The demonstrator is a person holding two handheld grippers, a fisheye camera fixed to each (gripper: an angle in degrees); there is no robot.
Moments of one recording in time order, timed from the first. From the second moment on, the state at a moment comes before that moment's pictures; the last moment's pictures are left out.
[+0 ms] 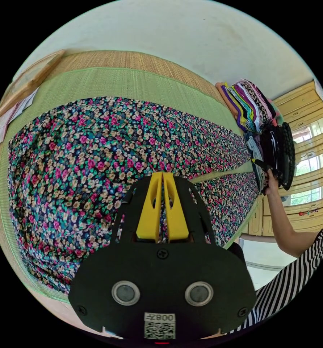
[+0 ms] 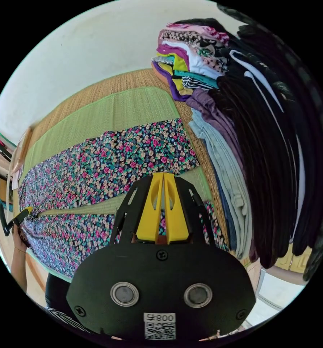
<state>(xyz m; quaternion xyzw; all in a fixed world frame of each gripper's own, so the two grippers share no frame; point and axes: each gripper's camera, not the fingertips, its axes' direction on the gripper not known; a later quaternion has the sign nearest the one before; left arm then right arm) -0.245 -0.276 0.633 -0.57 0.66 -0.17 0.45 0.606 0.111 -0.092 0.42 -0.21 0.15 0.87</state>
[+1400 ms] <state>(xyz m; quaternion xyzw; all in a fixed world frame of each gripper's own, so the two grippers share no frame) -0.556 0.017 0.720 -0.66 0.60 -0.15 0.43 -0.035 0.067 -0.087 0.32 -0.12 -0.33 0.88</state>
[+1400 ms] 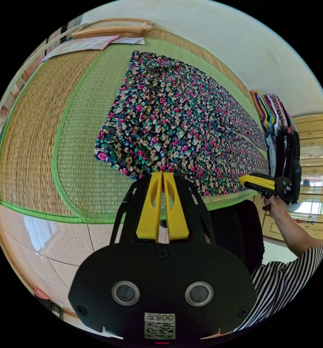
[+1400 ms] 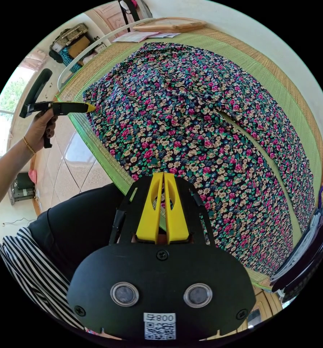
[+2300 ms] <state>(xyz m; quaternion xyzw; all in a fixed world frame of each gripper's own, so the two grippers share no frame) -0.469 -0.074 0.966 -0.56 0.65 -0.03 0.51 -0.064 -0.165 -0.253 0.43 -0.11 -0.30 0.85</state>
